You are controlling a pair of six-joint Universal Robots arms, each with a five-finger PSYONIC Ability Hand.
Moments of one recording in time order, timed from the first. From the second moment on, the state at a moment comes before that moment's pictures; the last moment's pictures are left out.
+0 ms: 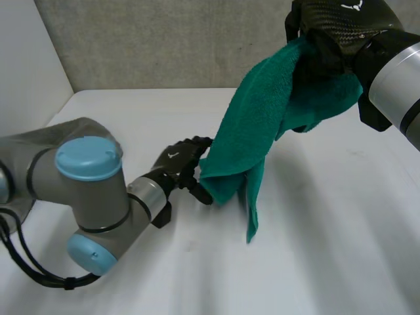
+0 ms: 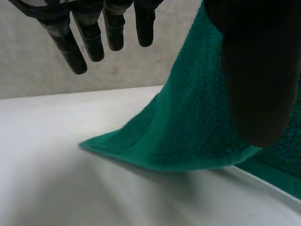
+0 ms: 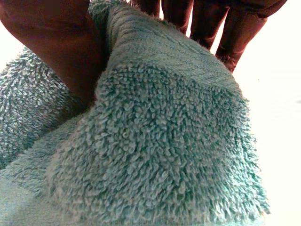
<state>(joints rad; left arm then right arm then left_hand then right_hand) 4.15 -2.15 -1.47 3.39 -1.39 2.89 2.01 -1.50 1.24 0.14 1.38 2.98 0.20 0.20 0.21 0.21 0.05 0.92 1.17 1.16 1.18 0.95</state>
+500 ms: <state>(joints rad) 4.09 -2.23 -1.36 3.35 -1.38 2.68 2.02 -1.55 1.29 0.15 1.38 3.01 1.15 1.19 1.19 1.19 0.98 0.92 1.17 1.16 1.18 0.95</state>
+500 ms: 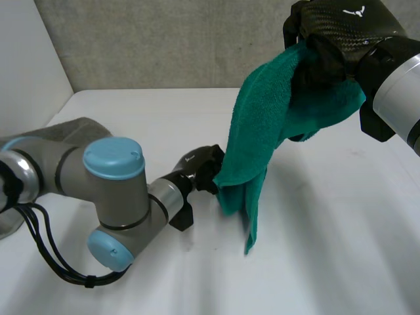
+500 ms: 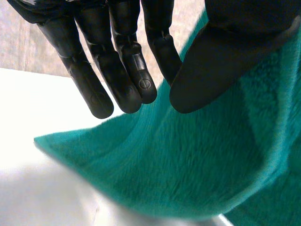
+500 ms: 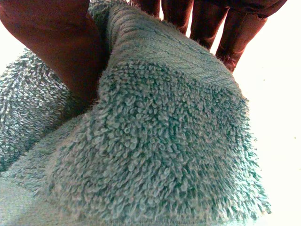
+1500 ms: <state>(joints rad) 4.14 -2.01 -1.54 3.39 -1.40 3.03 1.74 -1.40 1.56 0.16 1.39 2.51 0.42 0.40 0.40 0.39 0.21 0.31 0.36 0.37 0.37 0.19</state>
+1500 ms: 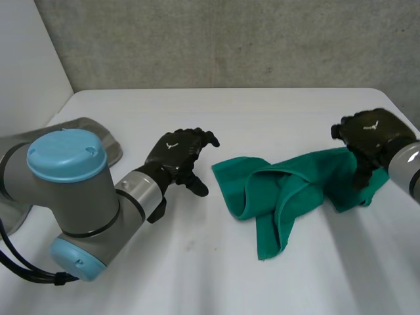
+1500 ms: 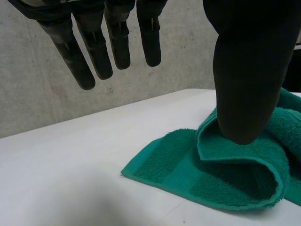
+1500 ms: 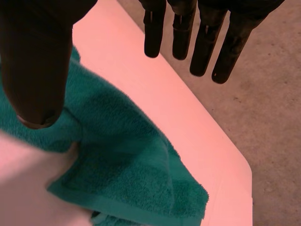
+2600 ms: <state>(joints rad) 4.04 -2.17 -1.43 3.35 -1.42 2.69 1.98 -1.41 1.30 0.20 1.34 2.70 0.42 0.24 0.25 0.24 0.06 0.97 1.17 1.18 1.19 0.98</state>
